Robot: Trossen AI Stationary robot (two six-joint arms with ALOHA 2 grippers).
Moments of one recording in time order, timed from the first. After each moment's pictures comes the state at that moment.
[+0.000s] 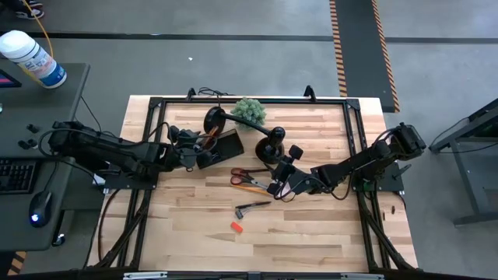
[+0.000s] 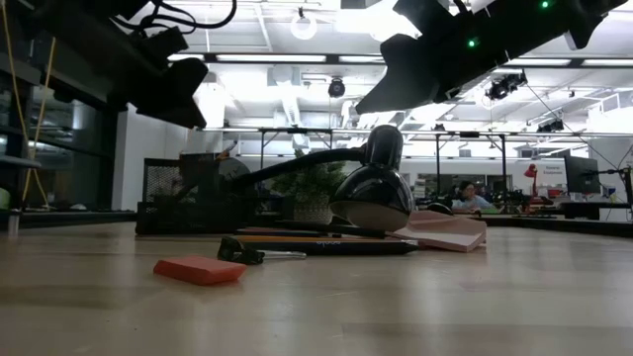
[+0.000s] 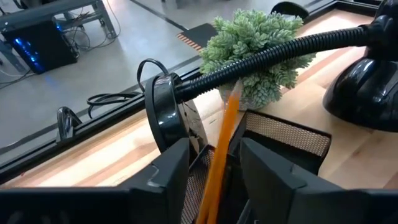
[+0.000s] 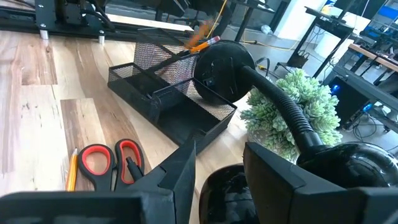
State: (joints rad) left arm 0.00 1.03 0.53 -0.29 -0.96 -0.57; right arm 0.30 1.57 0.73 0.40 0.88 0.07
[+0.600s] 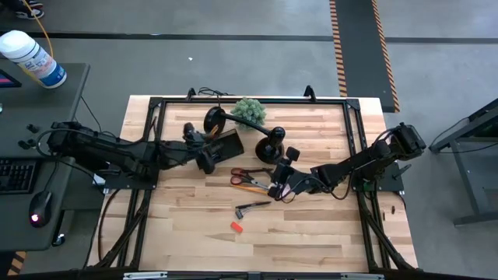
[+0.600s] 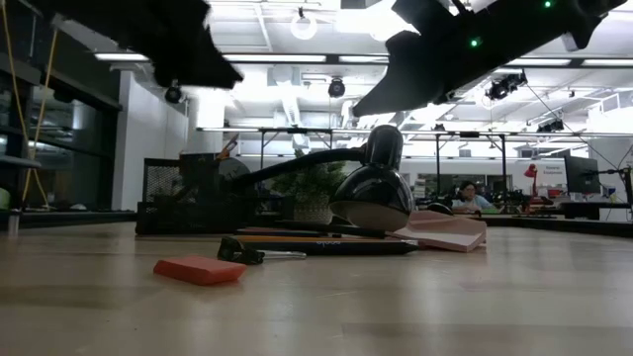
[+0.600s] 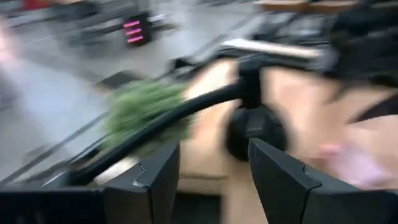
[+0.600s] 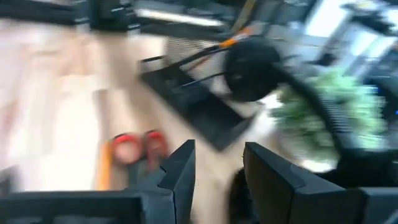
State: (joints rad) left arm 0.00 1.00 0.53 0.12 -0.64 -0.14; right arm 0.30 1.57 0.73 0.38 0.76 0.07
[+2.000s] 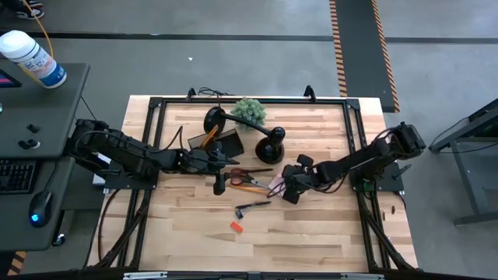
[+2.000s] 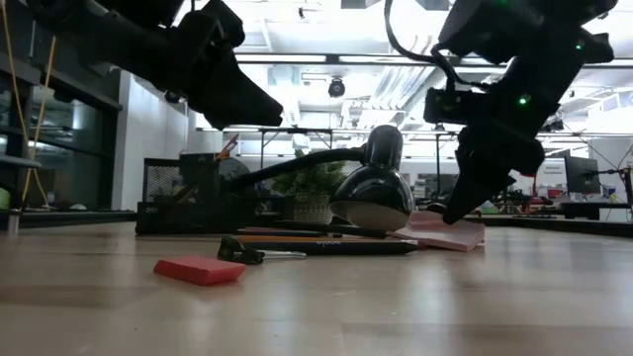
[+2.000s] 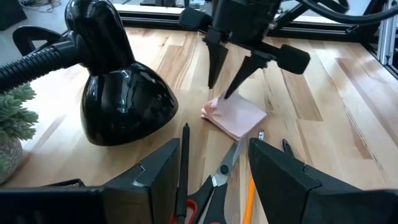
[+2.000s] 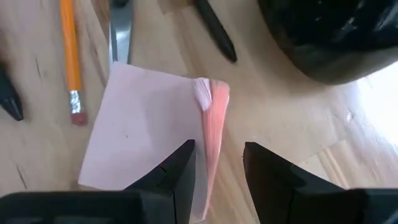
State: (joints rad) left arm 0.00 1.38 0.53 0.45 -0.21 -0.10; right arm 0.25 1.57 0.73 -0.29 0.40 0.56
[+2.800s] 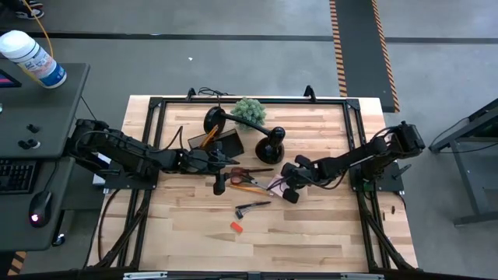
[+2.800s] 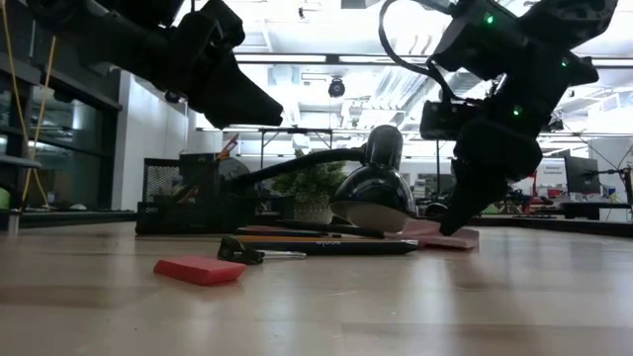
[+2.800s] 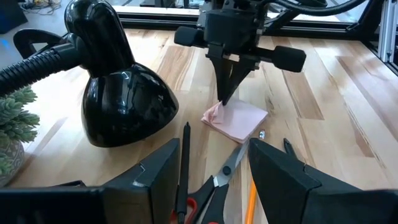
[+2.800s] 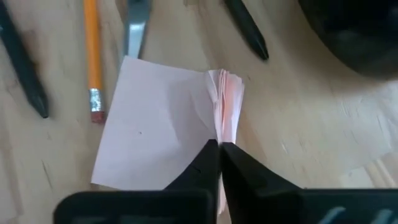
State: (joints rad) left arm 0.00 1.38 0.53 0.45 -0.21 -0.08; right arm 0.19 1.57 0.66 -0.14 0.23 0.51
